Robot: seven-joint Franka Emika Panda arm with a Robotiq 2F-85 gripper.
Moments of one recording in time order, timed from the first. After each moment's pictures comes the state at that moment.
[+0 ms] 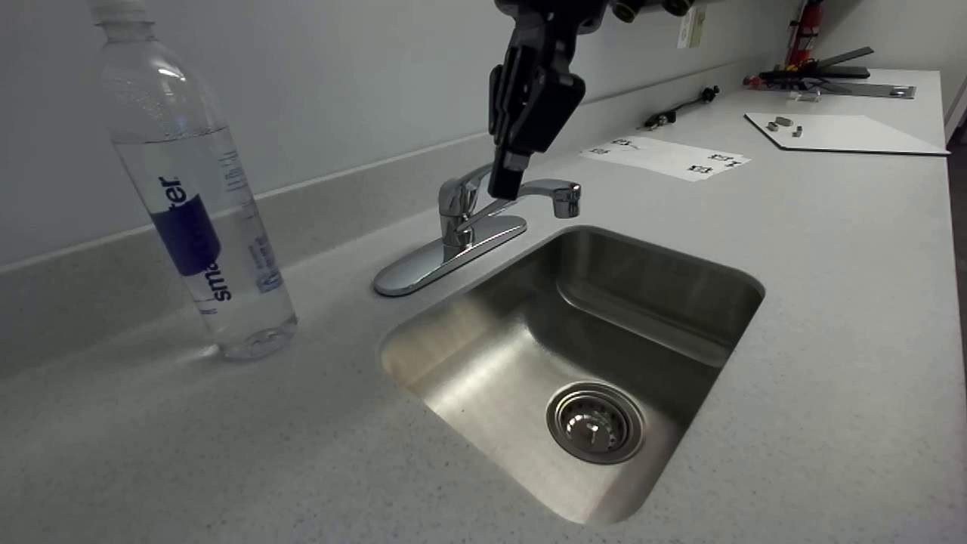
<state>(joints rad) 0.15 0.46 0.28 -1.68 0.14 2.31 -0.84</state>
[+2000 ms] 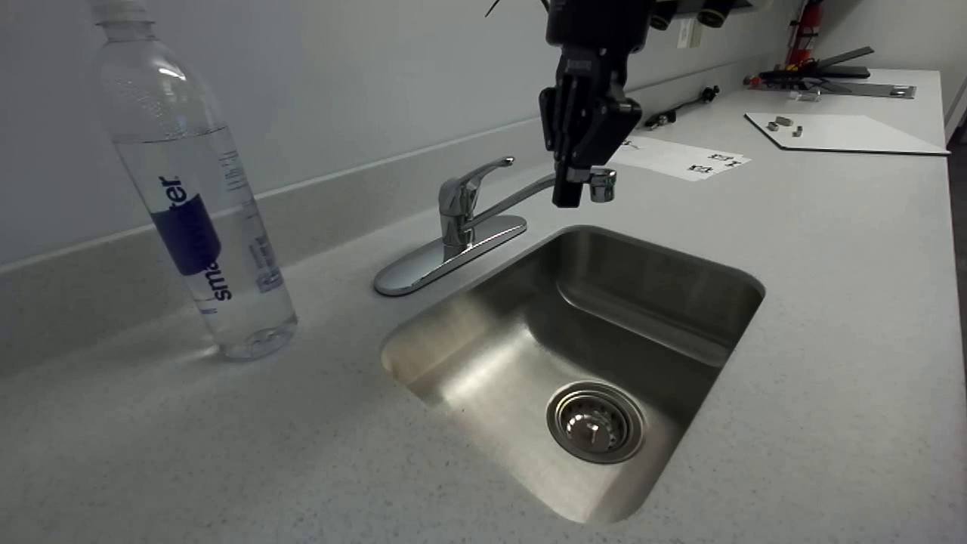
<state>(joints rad) 0.13 0.45 0.22 -1.72 0.02 2.24 -0.84</state>
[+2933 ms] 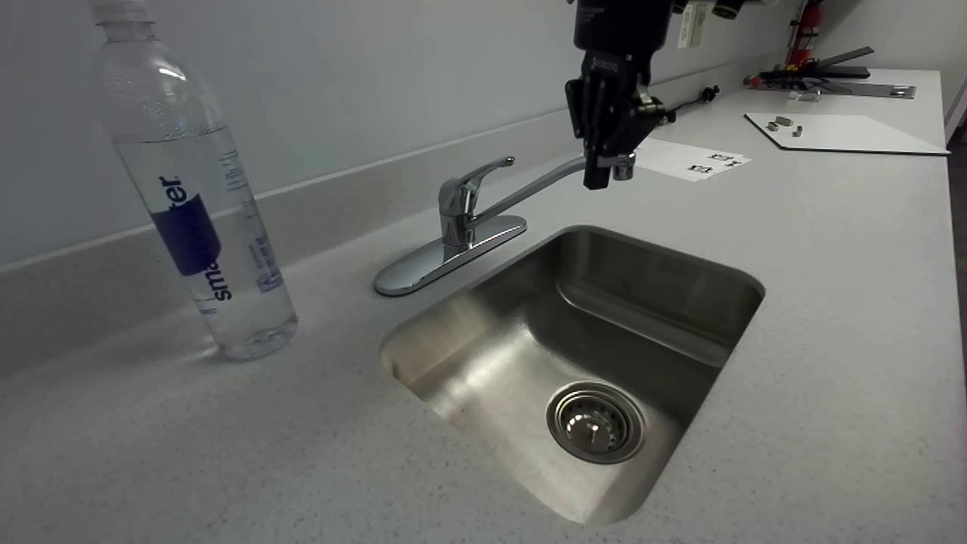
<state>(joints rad) 0.13 0.43 0.17 -1.74 -0.16 2.24 -0.82</state>
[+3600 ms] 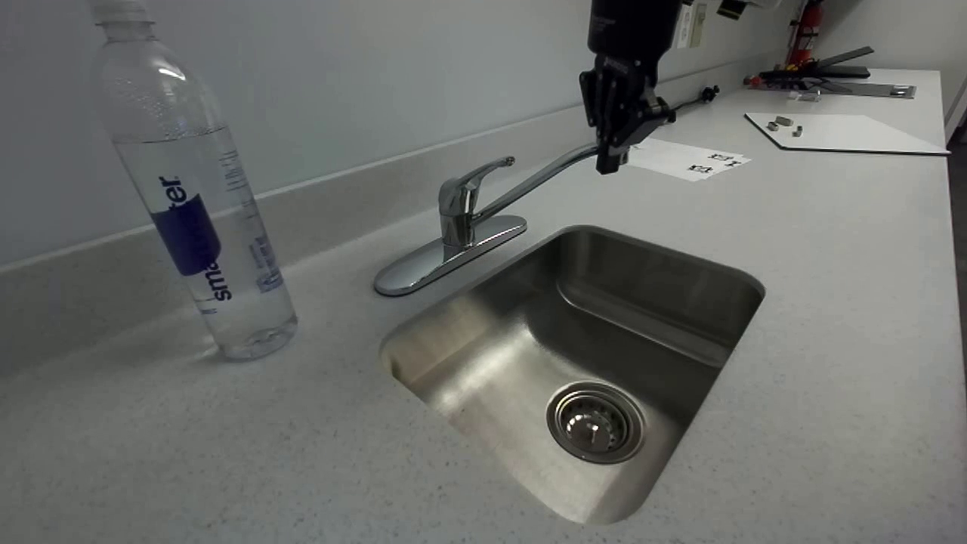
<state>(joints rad) 0.13 0.44 0.12 -1.75 -0.32 2.30 -0.75</state>
